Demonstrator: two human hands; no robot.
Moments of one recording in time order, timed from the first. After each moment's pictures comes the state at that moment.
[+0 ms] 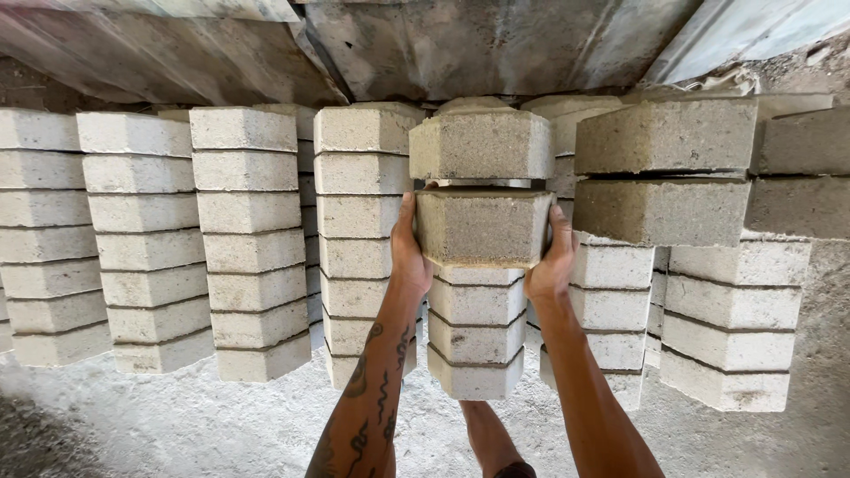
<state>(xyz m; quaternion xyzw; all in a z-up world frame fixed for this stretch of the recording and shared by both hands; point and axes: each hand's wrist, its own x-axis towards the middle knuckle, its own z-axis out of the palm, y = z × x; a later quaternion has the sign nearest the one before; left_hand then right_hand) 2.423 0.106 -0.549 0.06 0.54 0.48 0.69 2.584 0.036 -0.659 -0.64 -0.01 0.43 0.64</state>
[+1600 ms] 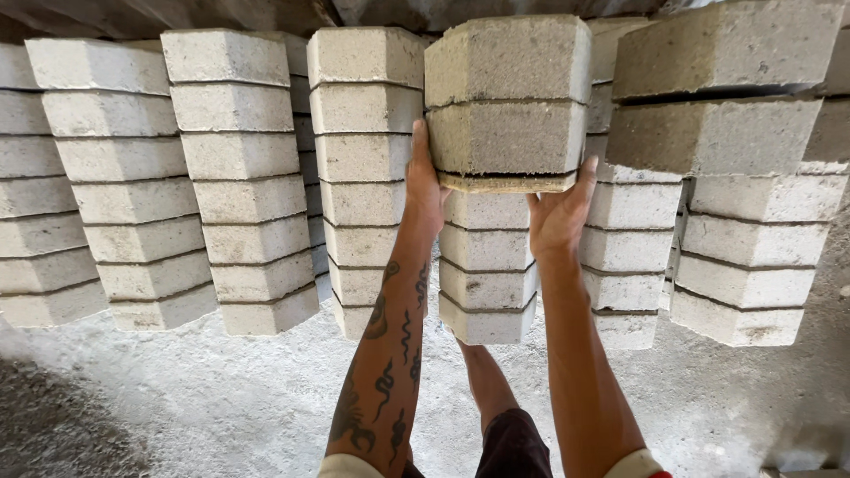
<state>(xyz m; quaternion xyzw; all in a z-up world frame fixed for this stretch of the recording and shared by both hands) 2.412 0.113 -0.534 0.10 0.60 0.37 0.70 2.570 0.001 -0.674 -0.56 -0.03 0.50 0.66</state>
